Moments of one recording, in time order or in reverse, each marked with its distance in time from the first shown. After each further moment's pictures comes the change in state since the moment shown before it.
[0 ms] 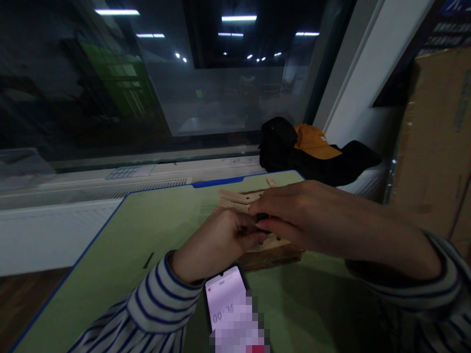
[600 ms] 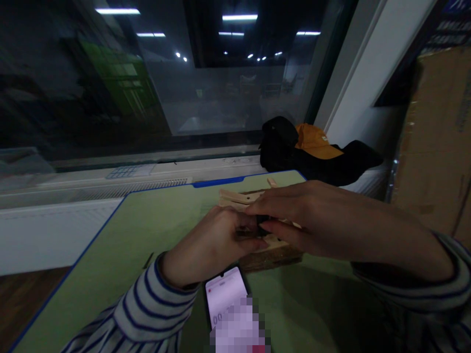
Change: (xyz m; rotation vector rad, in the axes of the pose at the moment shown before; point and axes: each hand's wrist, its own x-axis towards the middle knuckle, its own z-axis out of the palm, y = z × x) left_hand -0.003 0.005 -0.007 0.164 0.019 0.092; right_hand -0.005 0.002 0.003 0.028 0.040 -0.065
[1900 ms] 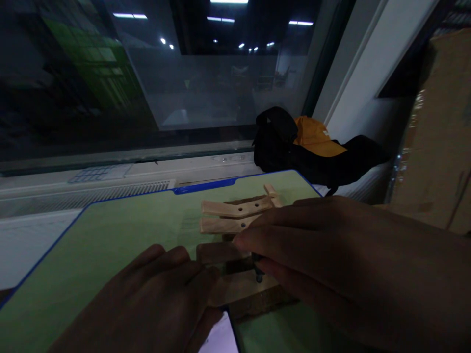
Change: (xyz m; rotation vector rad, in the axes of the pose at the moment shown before) left_hand -0.042 -0.011 -0.014 0.841 -0.165 0.035; right_hand -0.005 0.009 0.008 0.019 0.069 0.093
